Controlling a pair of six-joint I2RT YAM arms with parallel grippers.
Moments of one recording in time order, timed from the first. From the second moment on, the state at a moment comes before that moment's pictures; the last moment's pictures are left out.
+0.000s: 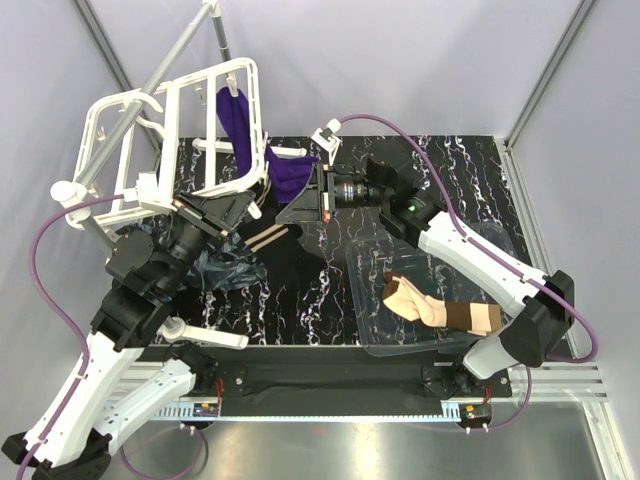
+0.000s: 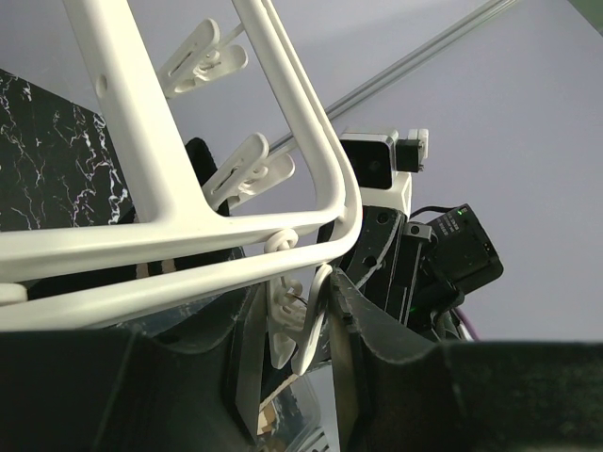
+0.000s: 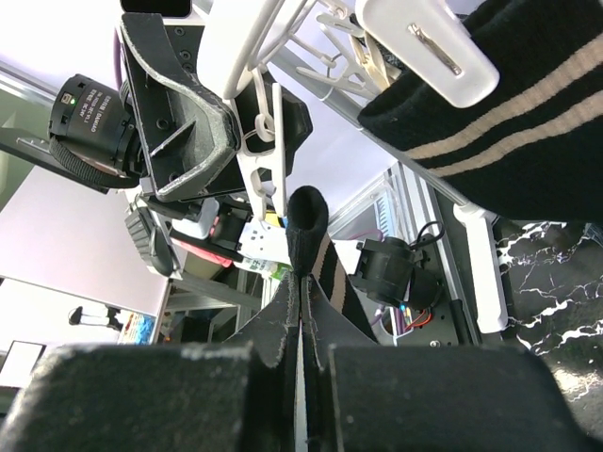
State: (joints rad) left arm -0.56 0.65 1.00 -0.21 -0.06 -0.99; right arm 0.75 1.52 1.44 0.09 -0.86 0.92
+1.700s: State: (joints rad) left arm -0.56 0.50 0.94 -0.31 -0.06 -1.00; right arm 0.76 1.67 1.61 0.03 -0.83 0.85
